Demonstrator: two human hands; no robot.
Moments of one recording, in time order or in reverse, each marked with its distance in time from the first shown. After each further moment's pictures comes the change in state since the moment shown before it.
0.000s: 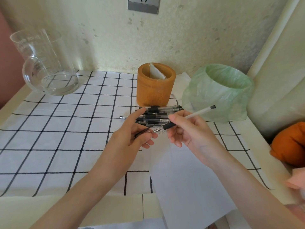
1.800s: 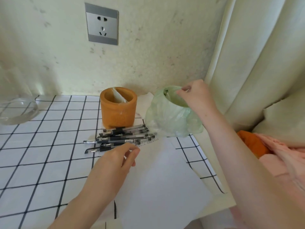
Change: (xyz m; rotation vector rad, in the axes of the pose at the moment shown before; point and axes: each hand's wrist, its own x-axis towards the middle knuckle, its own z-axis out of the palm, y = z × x) left_hand 0.018 0.007 0.044 0.523 -0.039 0.066; right_hand 0.060 -0.104 -0.098 -1.104 0.702 -0.190
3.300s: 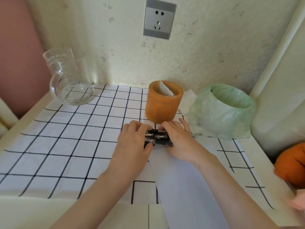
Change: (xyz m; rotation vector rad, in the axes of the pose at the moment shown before) left_hand -0.003 -0.044 -0.029 0.316 0.294 0.072; right_hand -0.111 -0.023 0.118 -0.220 -0.541 -0.689
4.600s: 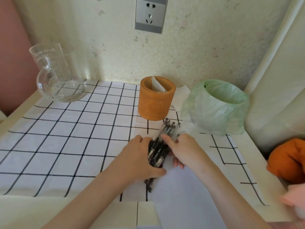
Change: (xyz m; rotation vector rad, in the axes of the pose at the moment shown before) left_hand -0.004 0.022 0.014 -0.037 -0.523 -0.101; right_hand -0.035 -0.010 -0.016 0.511 -0.144 0.649
